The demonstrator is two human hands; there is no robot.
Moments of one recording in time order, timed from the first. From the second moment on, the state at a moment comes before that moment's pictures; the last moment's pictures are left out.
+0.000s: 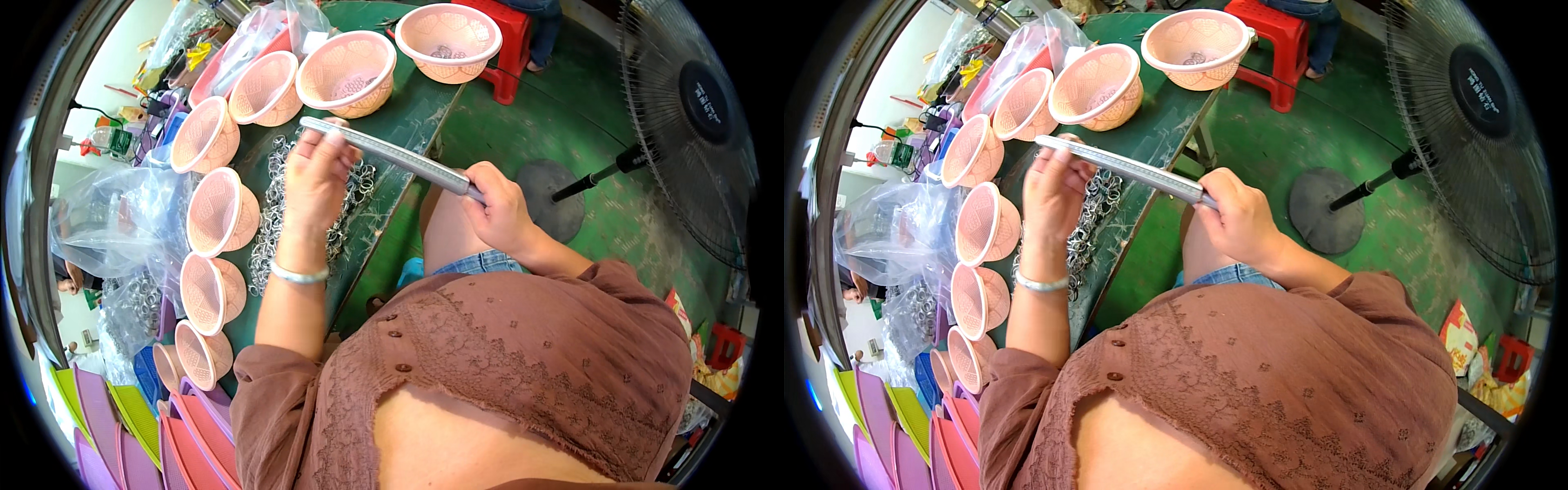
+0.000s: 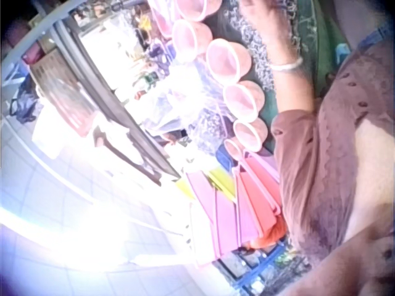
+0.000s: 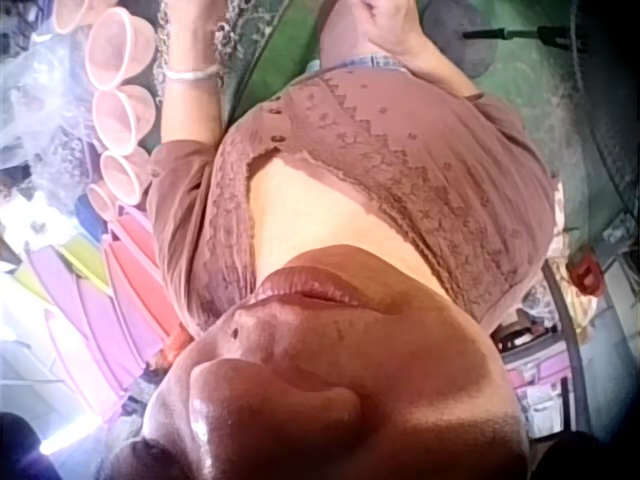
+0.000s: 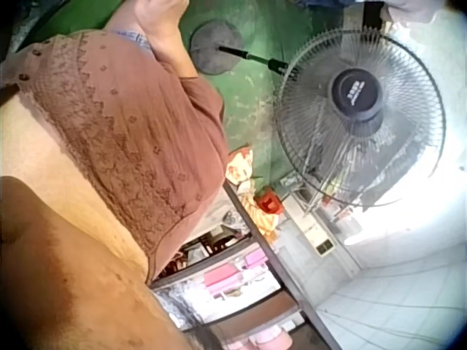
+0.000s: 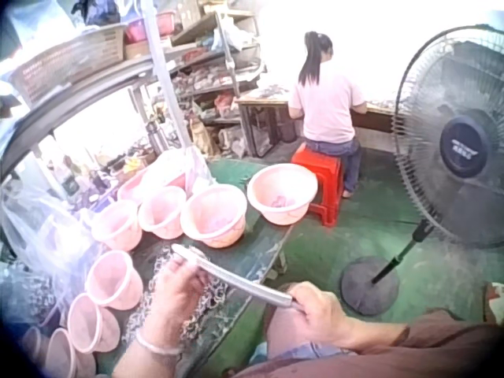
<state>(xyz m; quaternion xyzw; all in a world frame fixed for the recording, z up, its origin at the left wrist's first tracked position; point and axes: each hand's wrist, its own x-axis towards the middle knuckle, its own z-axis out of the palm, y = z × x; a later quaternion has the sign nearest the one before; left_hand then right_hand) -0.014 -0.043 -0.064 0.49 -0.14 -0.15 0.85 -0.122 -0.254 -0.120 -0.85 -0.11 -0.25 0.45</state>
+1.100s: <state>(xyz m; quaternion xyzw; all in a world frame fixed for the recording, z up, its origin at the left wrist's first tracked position) 0.035 0.026 -0.082 0.85 -0.04 -0.09 0.51 -0.125 -0.255 -0.151 -0.79 -0.08 -0.09 0.60</state>
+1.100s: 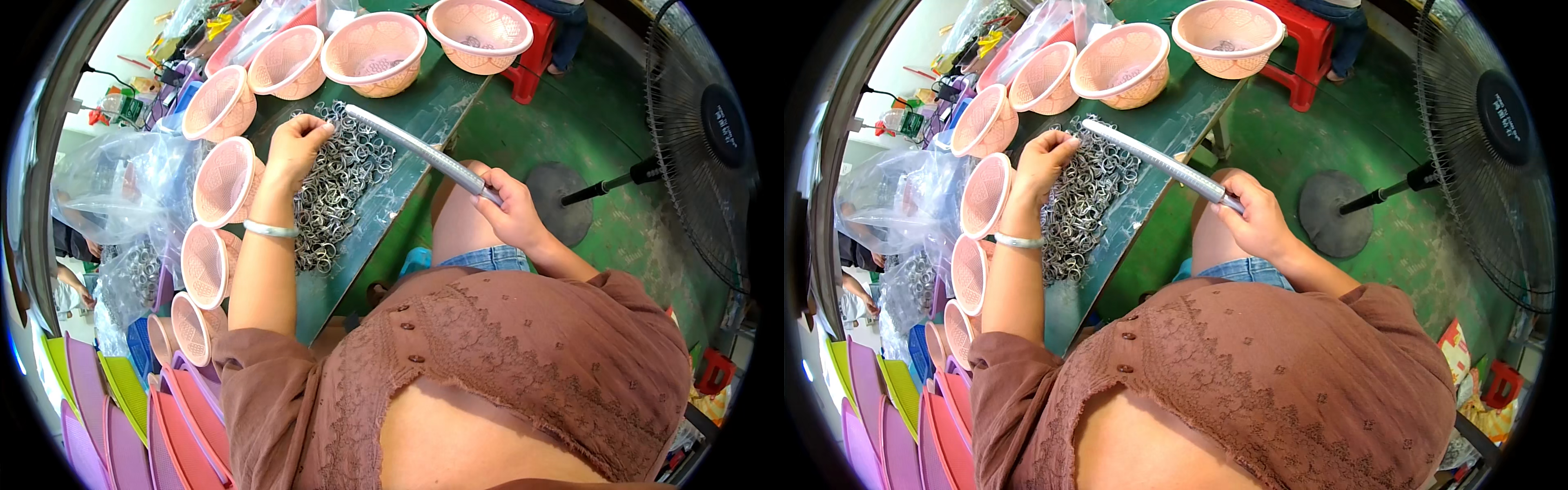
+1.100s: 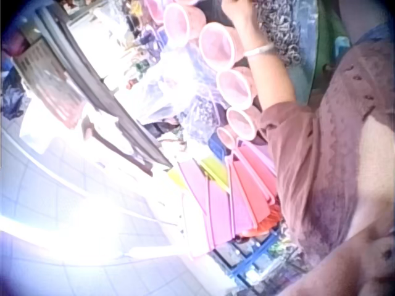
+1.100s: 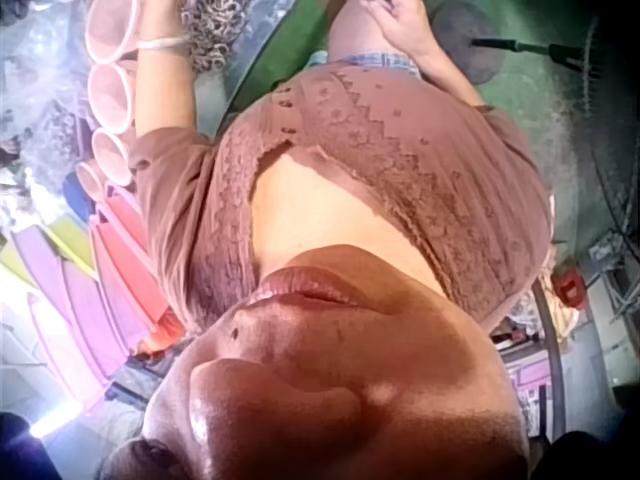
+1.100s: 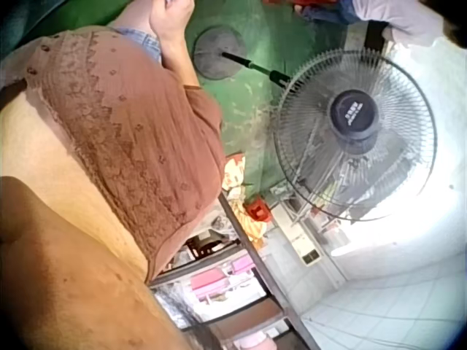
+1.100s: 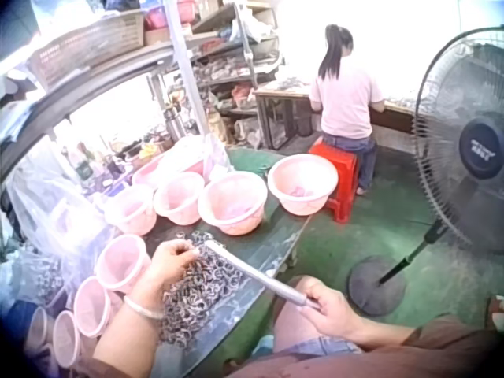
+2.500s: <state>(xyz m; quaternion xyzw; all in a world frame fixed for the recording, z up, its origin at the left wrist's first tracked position) -0.067 -0.012 -0.098 0.51 -0.11 -0.18 0.84 -0.114 -0.224 -0.123 -0.84 -0.20 -0.25 0.45</state>
